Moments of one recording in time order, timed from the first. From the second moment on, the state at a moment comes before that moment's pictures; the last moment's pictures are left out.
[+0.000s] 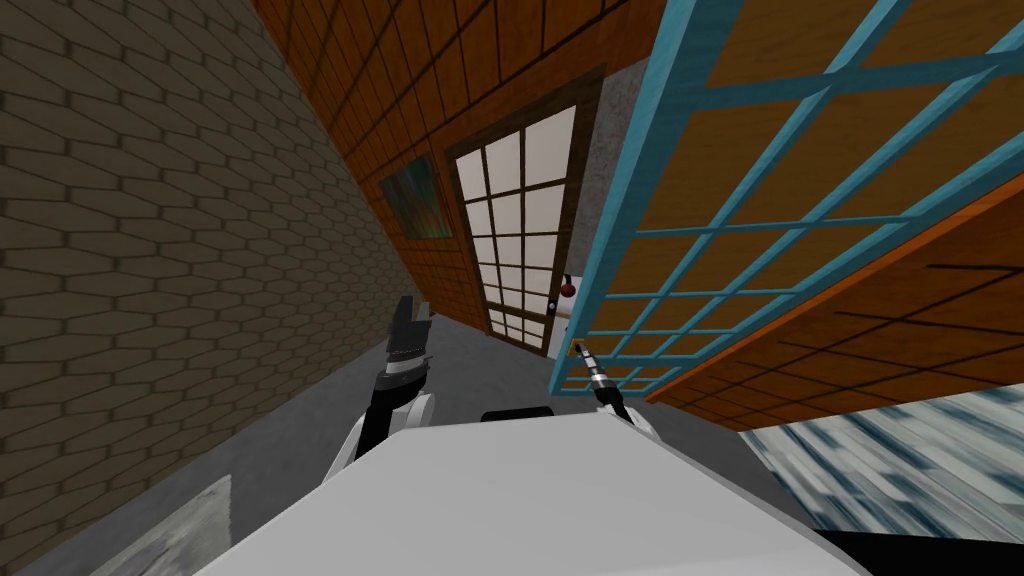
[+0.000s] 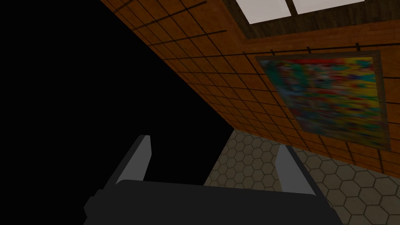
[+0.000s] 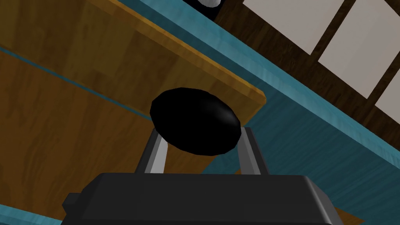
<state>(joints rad) 0.00 -0.25 -0.18 -0.64 0.09 -0.96 0.27</state>
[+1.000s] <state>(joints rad) -0.02 -0.27 -0.13 -0.62 -0.01 -0.95 0.03</state>
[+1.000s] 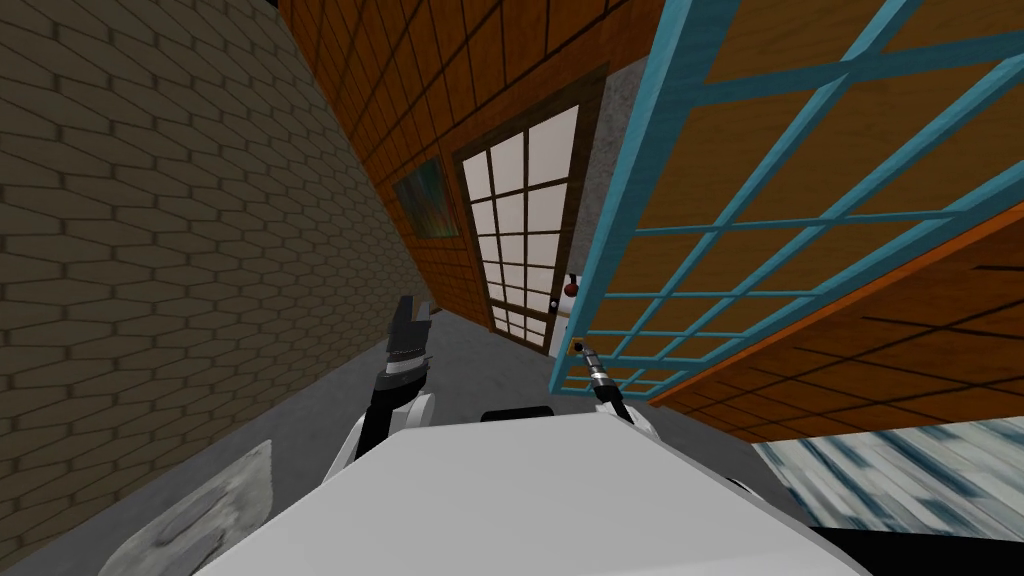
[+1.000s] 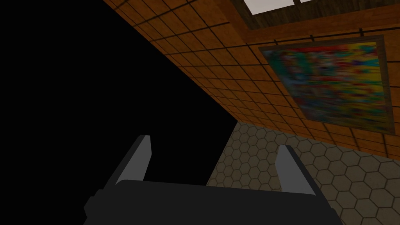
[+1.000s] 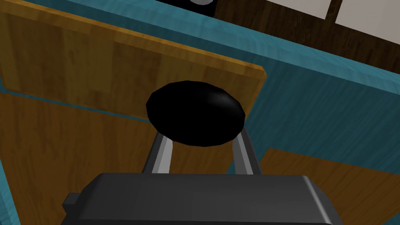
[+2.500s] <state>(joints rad) -0.03 -0.28 -0.07 -0.61 -0.14 -0.93 -0.27</state>
